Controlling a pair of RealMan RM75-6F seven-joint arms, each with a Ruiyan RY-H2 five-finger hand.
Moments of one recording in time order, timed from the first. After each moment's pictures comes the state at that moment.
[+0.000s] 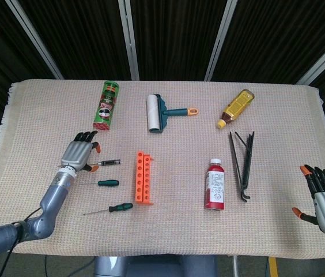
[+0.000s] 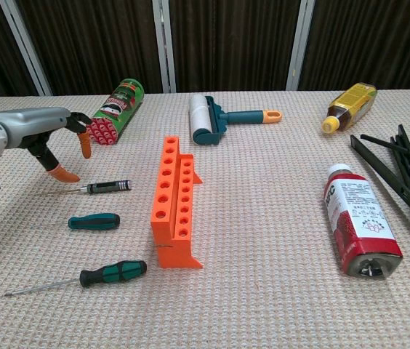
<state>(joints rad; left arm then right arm) -0.73 -1.51 -0.26 -1.45 0.77 0.86 0.57 0.07 -1.13 0.05 -1.49 -1.54 1.50 0.11</state>
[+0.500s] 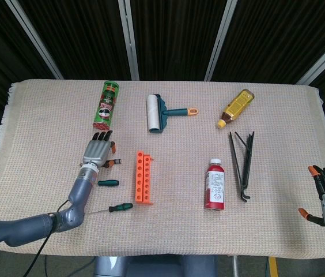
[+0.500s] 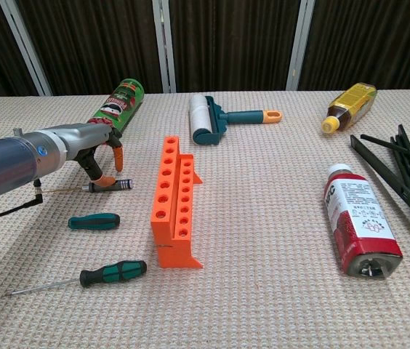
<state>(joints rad) -0.88 -1.73 -0.27 -1.24 0.57 0.88 0.68 0.05 -1.12 0.05 -1.48 -1.52 1.52 0.12</state>
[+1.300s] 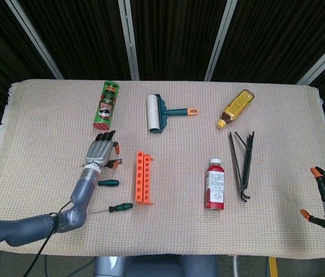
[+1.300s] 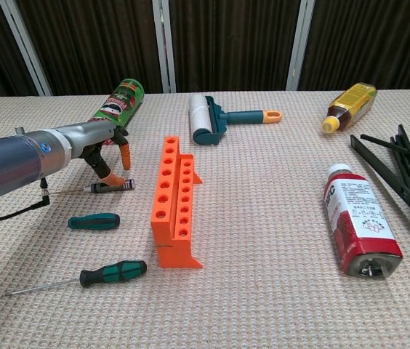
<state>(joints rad) -0.89 -1.72 -0.27 -1.27 0.57 0.89 0.58 0.04 -1.12 0.05 -1.47 -1.52 1.52 0.14</state>
